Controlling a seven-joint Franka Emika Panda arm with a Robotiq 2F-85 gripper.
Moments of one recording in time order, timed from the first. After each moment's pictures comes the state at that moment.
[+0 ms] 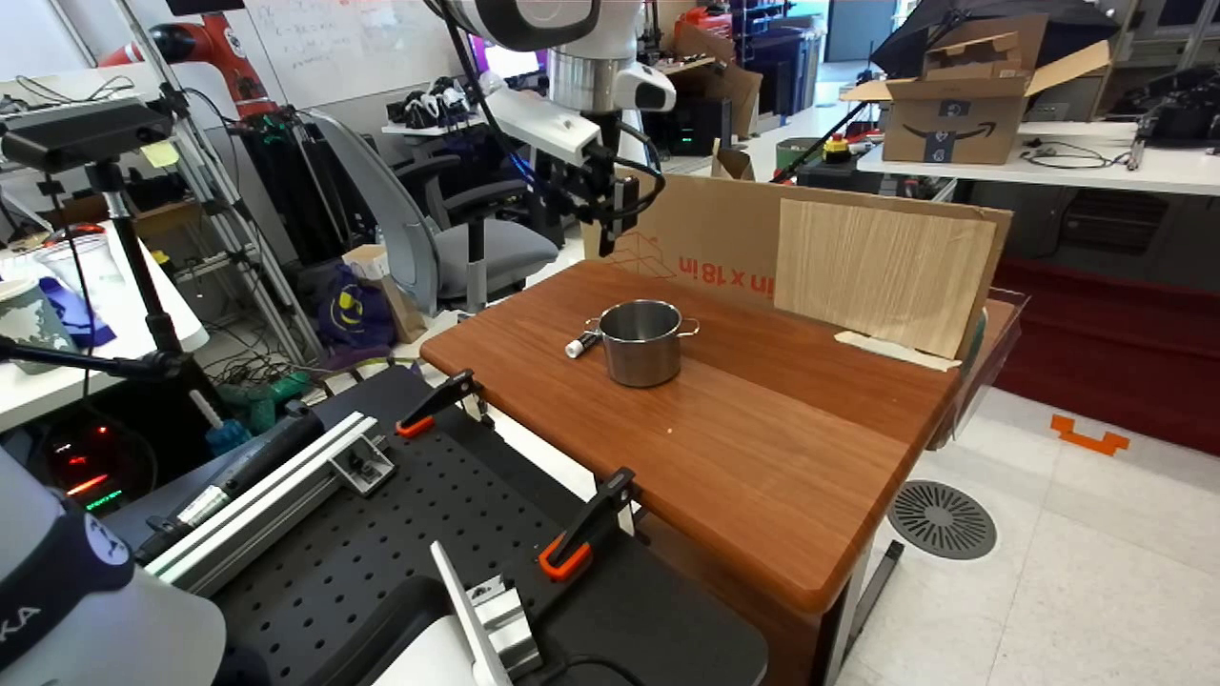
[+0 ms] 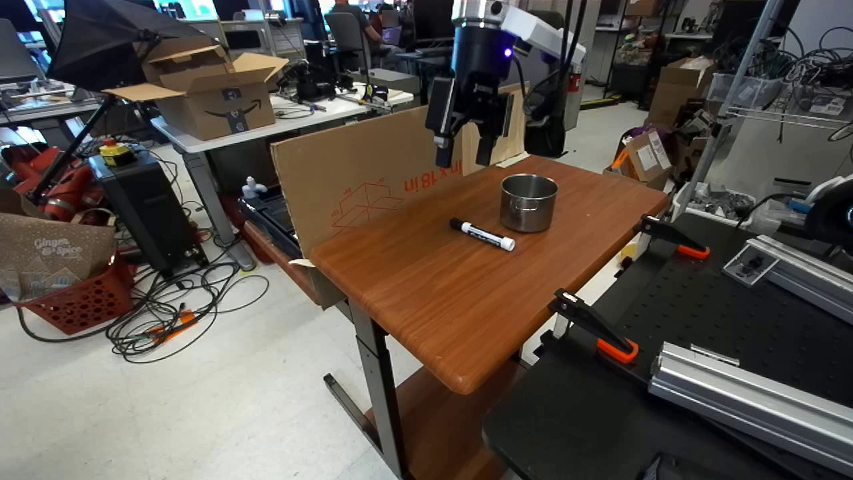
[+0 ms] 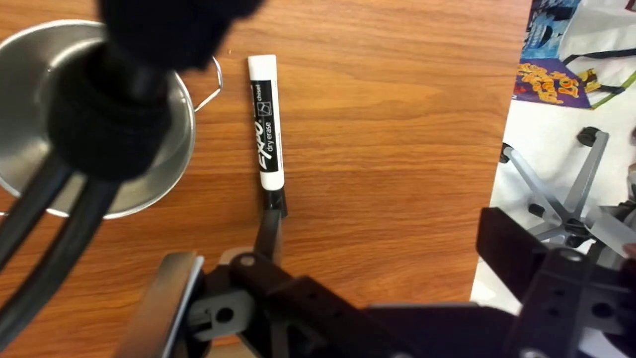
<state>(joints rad) 0.07 0.29 0.08 -2.17 0.36 2.41 -0.26</state>
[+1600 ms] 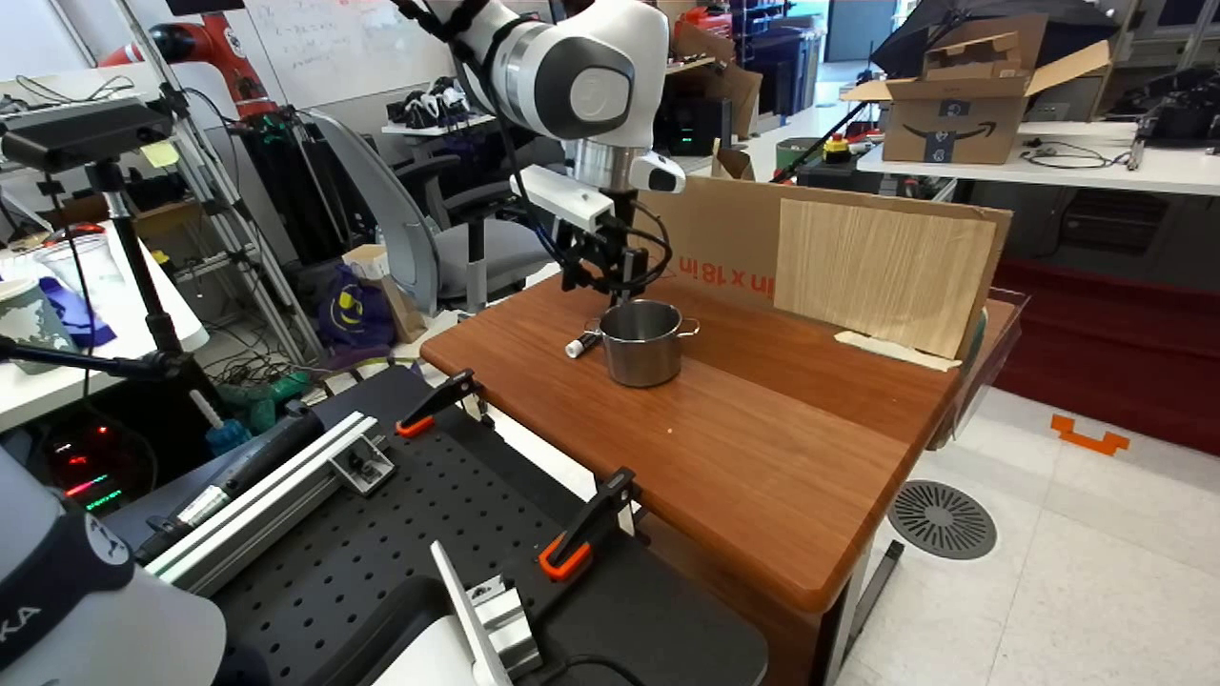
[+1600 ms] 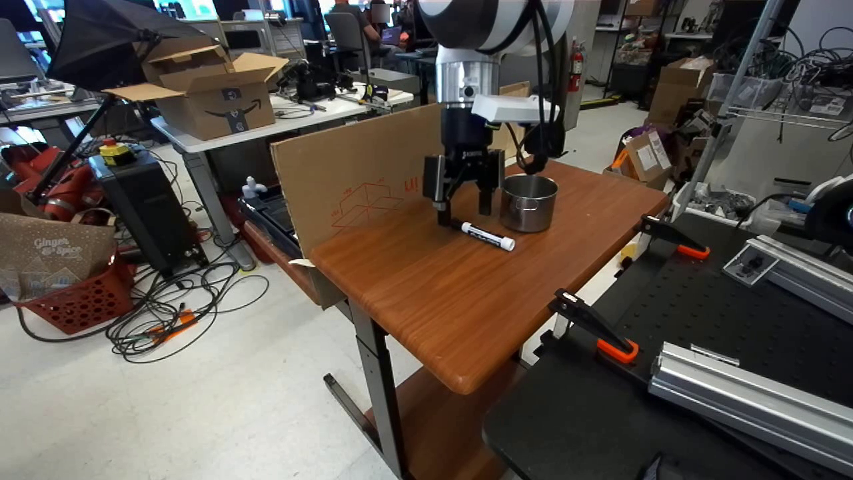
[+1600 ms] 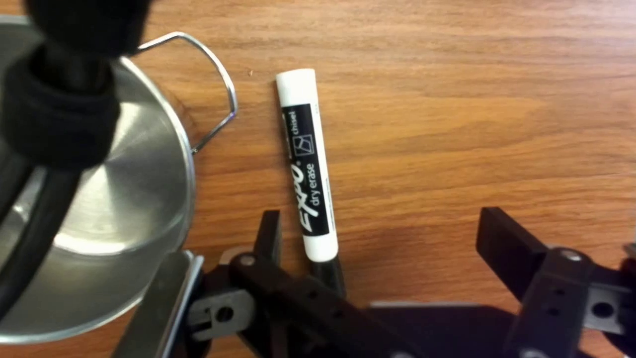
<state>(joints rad) 0.06 0.54 0.09 -2.02 0.22 2.39 -0.07</state>
